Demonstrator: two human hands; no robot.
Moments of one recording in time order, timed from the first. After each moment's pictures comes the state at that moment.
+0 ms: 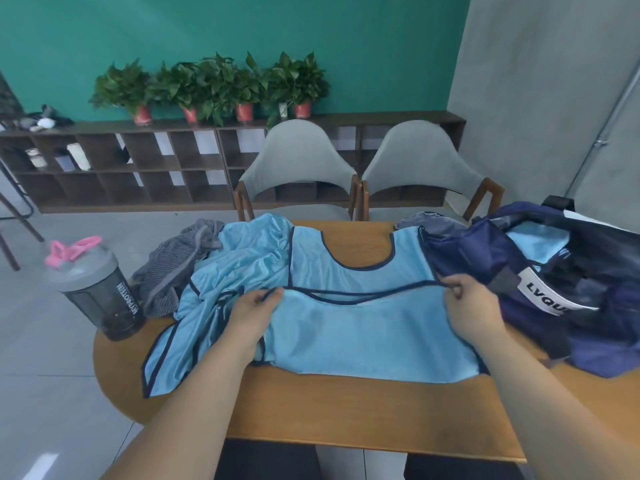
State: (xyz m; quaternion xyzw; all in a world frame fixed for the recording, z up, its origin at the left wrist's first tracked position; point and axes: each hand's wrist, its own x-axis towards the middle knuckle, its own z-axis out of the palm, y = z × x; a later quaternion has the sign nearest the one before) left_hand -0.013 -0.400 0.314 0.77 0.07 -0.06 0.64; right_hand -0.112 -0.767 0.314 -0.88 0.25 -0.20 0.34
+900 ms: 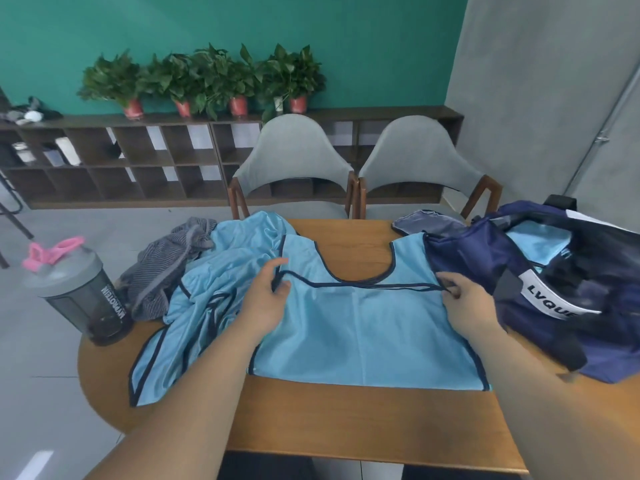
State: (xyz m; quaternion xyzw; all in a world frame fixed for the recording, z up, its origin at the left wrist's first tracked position) left_hand 0.030 -0.422 0.301 0.84 -0.11 0.00 0.54; right_hand -0.089 -0.785 0.300 -0.88 0.26 -0.16 0.37
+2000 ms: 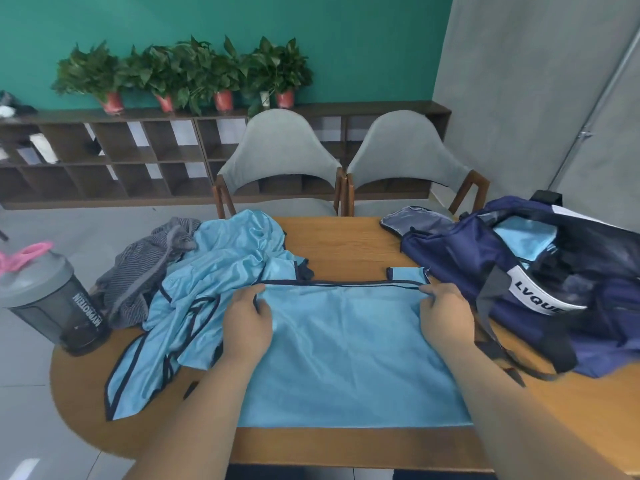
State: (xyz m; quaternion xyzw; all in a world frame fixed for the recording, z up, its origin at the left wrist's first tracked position) left_hand 0.007 -0.423 0.271 0.90 -0.03 0.11 0.42; right_hand -0.096 -0.754 0.287 -0.89 0.30 -0.19 0.29
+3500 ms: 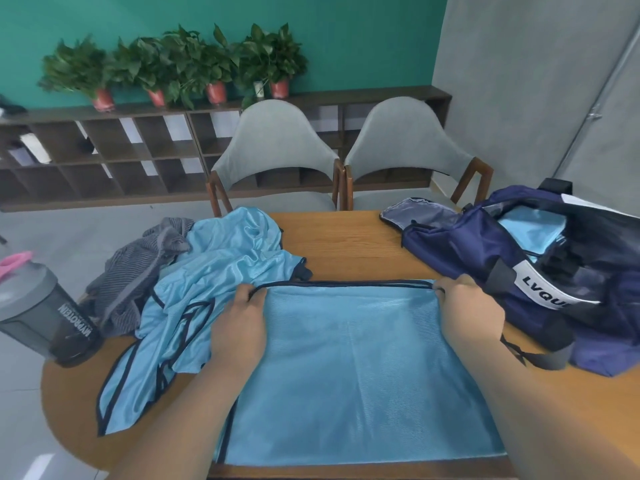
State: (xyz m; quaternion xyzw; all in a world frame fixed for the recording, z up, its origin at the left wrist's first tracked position) left_hand 0.018 -0.414 0.269 0.97 -0.16 0.15 0.09; right_hand -0.092 -0.782 0.284 -0.95 0.30 -0.11 0.02
